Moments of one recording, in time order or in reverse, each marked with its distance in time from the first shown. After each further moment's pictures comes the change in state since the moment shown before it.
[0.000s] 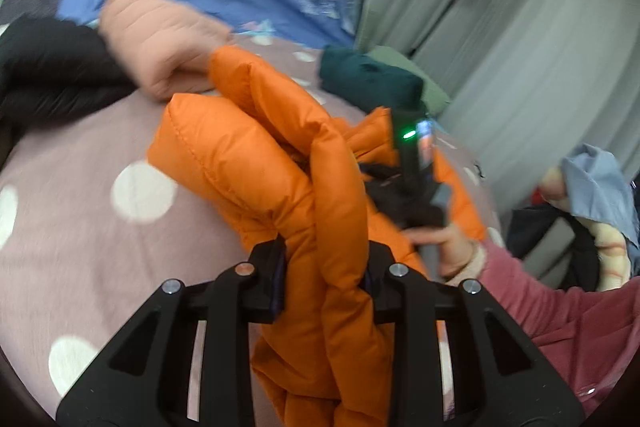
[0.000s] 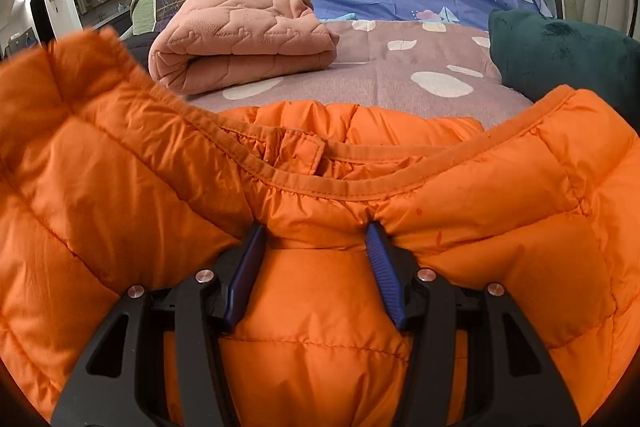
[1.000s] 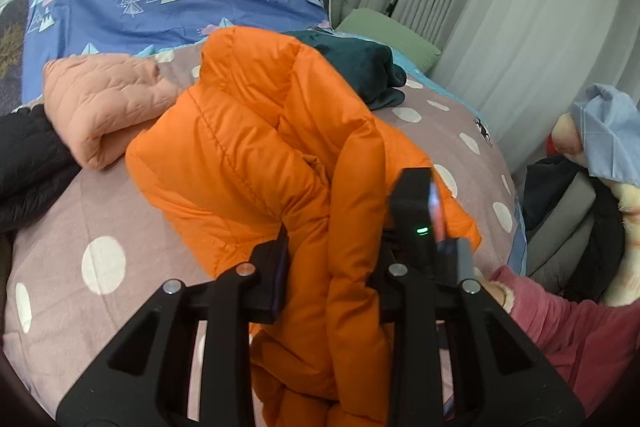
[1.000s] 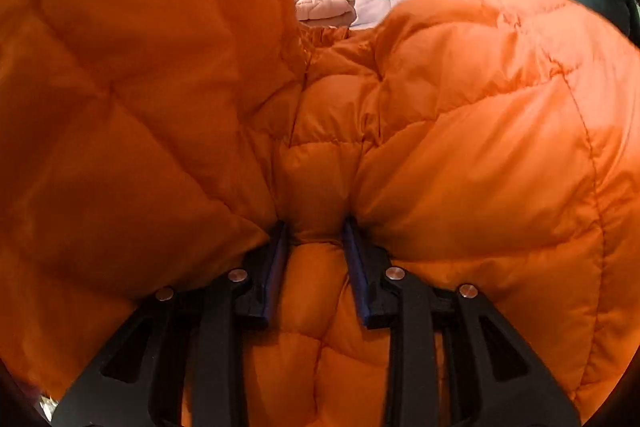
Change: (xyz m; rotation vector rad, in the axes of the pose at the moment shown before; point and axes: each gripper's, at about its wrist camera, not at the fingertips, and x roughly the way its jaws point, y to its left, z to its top) left arm 0.052 -0.114 0.047 0.199 0.129 0.095; right arm -0.057 -0.024 -0.056 0.109 0.089 0.215
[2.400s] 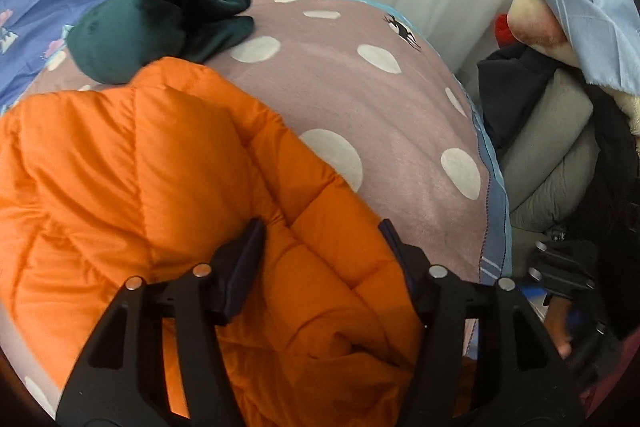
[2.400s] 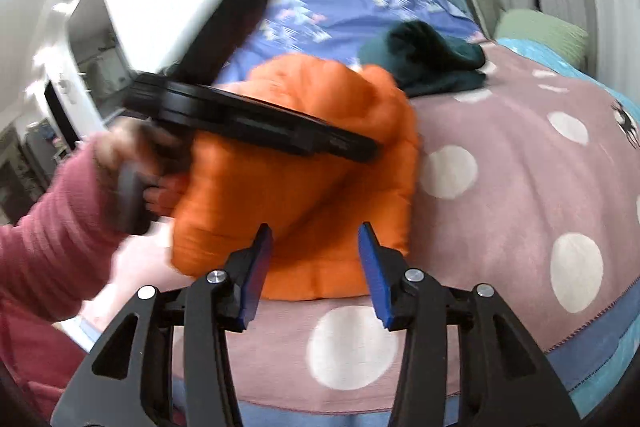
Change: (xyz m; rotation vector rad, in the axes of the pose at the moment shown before) left arm 0.197 -0.175 0.037 0.344 0.281 -0.207; right arm -0.248 -0.056 -0.157 0.048 -0.355 -0.084
